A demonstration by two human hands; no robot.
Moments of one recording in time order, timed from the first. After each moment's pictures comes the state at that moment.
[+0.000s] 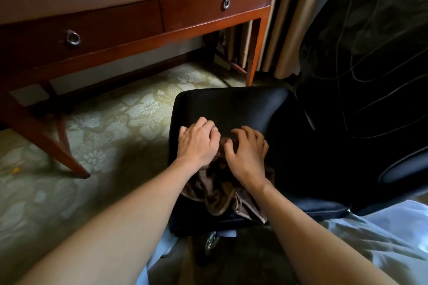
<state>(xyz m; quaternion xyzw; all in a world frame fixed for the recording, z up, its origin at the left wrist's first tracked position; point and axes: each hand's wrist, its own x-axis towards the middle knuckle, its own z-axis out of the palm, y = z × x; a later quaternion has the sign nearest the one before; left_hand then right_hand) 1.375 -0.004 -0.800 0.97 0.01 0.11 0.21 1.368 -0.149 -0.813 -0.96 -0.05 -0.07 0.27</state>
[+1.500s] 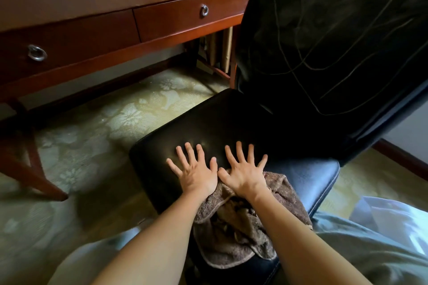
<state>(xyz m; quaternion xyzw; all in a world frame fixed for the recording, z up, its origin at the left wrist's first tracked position) 1.391 -0.049 -0.859 0.97 0.15 -0.10 0.13 1.402 -0.181 -0.852 -0.99 -0.07 0.13 0.05</state>
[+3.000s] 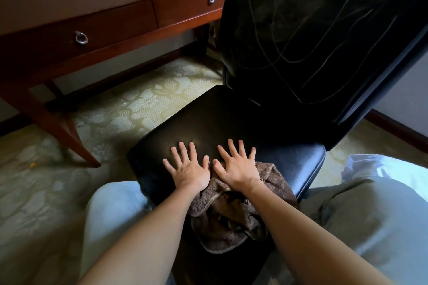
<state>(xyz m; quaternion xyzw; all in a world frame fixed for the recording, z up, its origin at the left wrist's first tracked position) 1.238 -0.032 -0.850 0.96 0.19 -0.14 0.11 1.259 -0.178 -0.840 -0.98 -0.15 0.12 0.09</state>
